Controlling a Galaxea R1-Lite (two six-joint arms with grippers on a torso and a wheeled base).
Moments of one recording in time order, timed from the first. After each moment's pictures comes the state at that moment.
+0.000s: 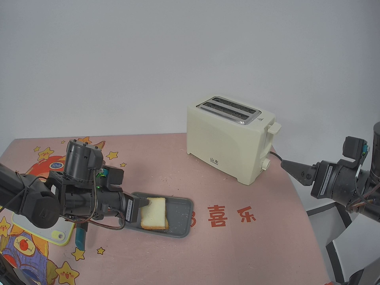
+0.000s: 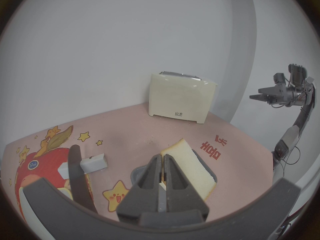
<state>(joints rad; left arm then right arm) -0.59 1.70 -0.69 -0.33 -0.23 -0.10 0.79 1.29 -0.69 -0.18 -0.44 0.54</state>
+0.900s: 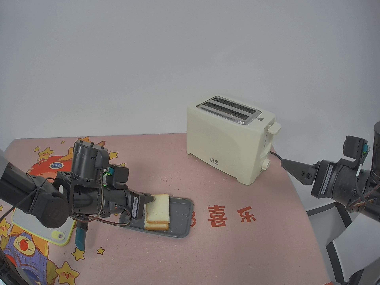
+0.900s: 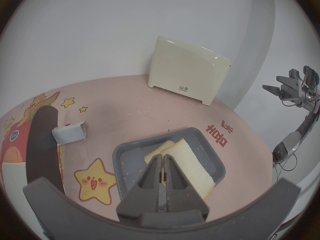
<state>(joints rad) -0.59 1.76 -0.69 -0.42 -0.23 -0.10 0.79 1.29 -0.69 -0.18 -0.44 0.54</state>
